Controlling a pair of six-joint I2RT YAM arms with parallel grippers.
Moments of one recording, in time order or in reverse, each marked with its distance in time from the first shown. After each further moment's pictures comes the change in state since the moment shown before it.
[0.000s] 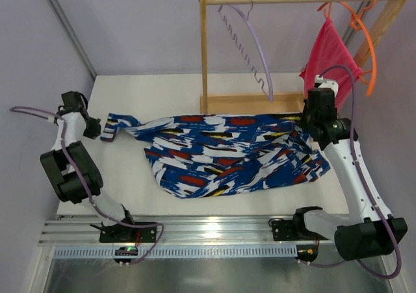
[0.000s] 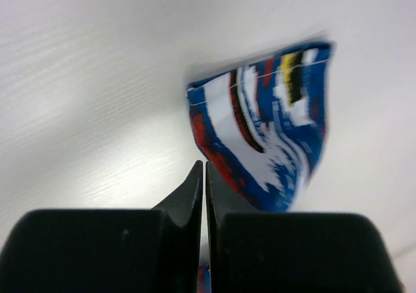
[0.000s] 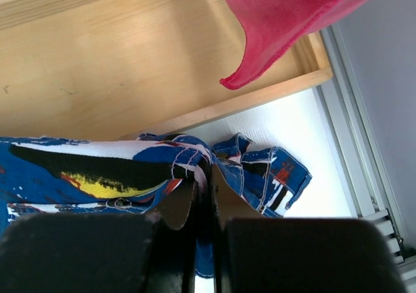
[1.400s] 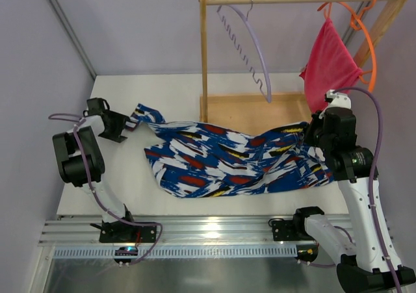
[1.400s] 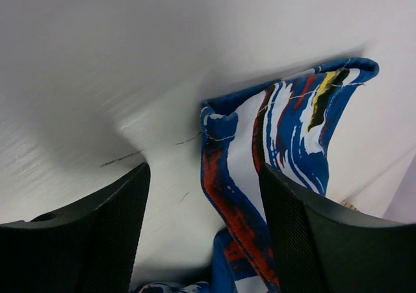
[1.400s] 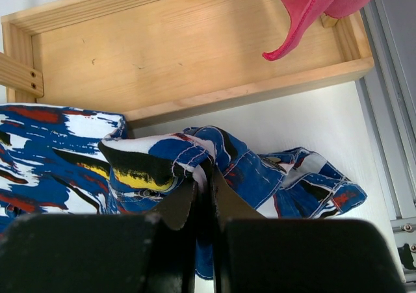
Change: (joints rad) left arm -0.126 0.136 -0.108 0.319 0.283 -0.129; right arm -0.005 -0.295 -0.037 -0.109 -0.203 0.024
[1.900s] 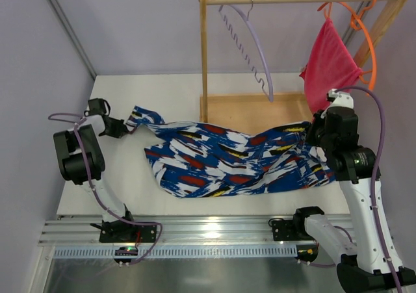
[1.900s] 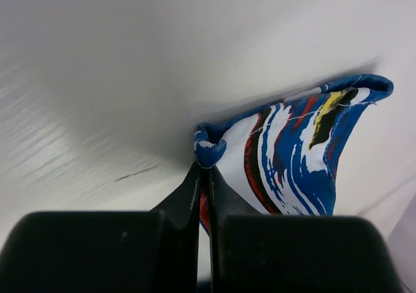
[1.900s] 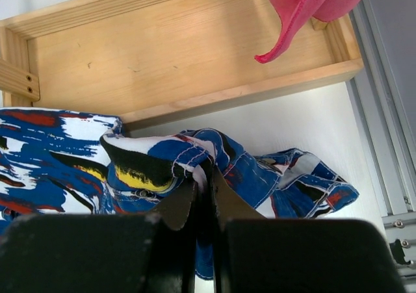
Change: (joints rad) left arm -0.005 0.044 0.013 0.024 -0.034 -0.027; right arm 0.000 0.000 0.013 -0.008 0.014 -0.002
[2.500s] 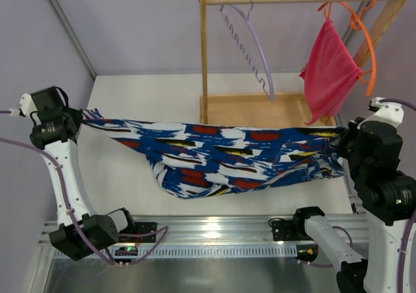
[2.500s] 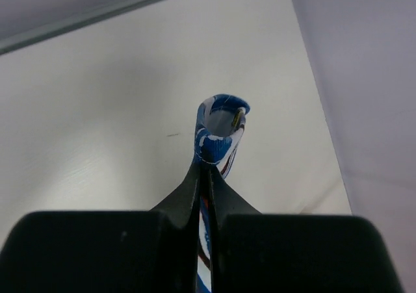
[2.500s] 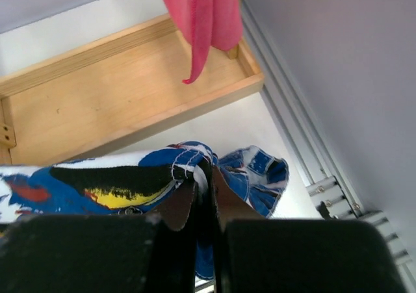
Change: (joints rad) left arm 0.117 -0.718 0.169 -0.500 -0.277 0.185; right arm 0.000 -0.067 0.320 -0.296 0.227 0.002
